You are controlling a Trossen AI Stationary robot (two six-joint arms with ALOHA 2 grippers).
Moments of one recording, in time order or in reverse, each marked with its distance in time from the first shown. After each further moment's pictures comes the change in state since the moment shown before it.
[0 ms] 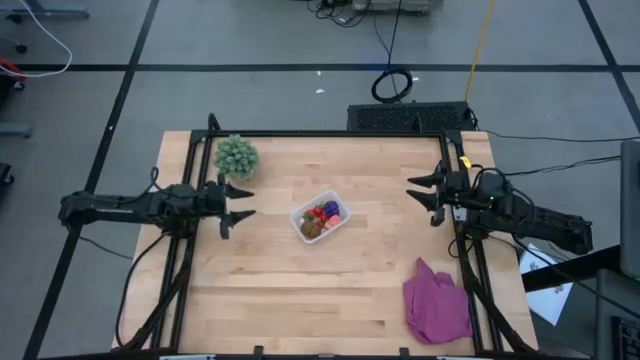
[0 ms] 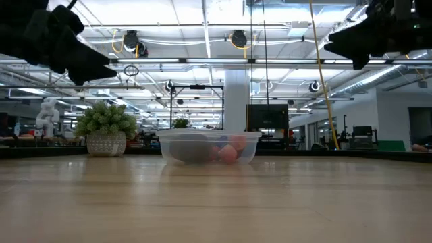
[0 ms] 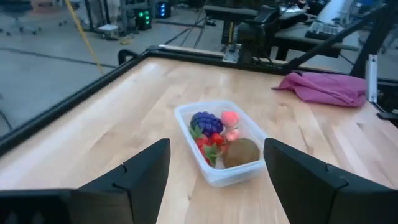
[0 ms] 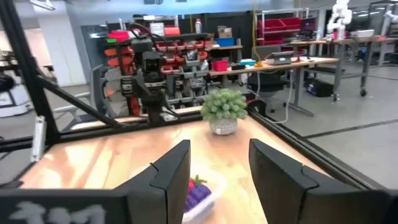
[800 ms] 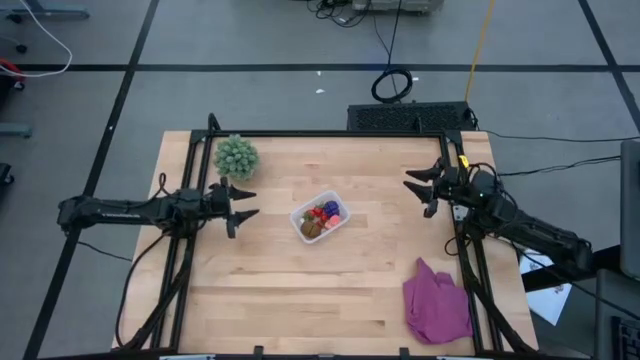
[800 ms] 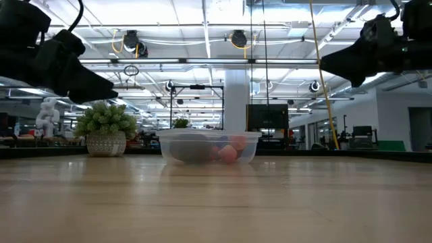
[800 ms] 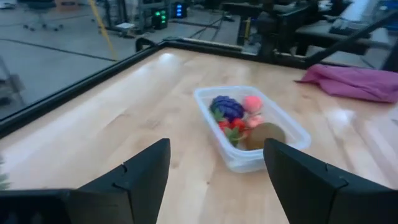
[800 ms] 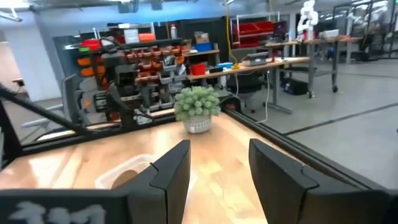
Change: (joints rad) left arm 0.053 0.000 -0.162 0.163 -0.012 -0.016; right arm -0.252 -0.001 -0.144 0.164 -0.145 0.039
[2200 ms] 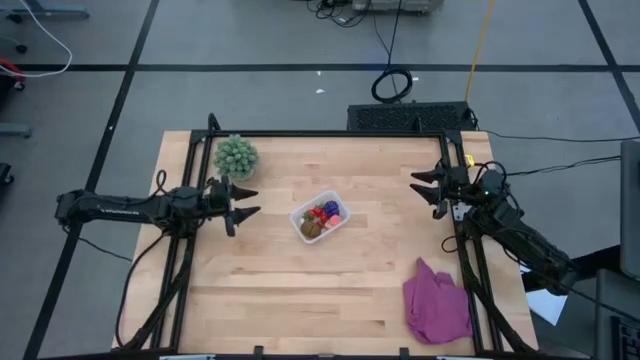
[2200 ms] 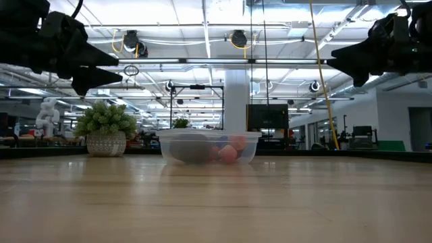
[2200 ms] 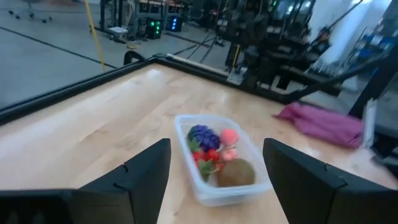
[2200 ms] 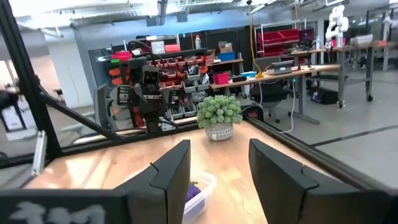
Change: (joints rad) left arm -0.044 0.079 0.068 0.081 -0.023 -0.144; right arm -0.246 -0.142 -0.023 -0.044 -0.352 0.062
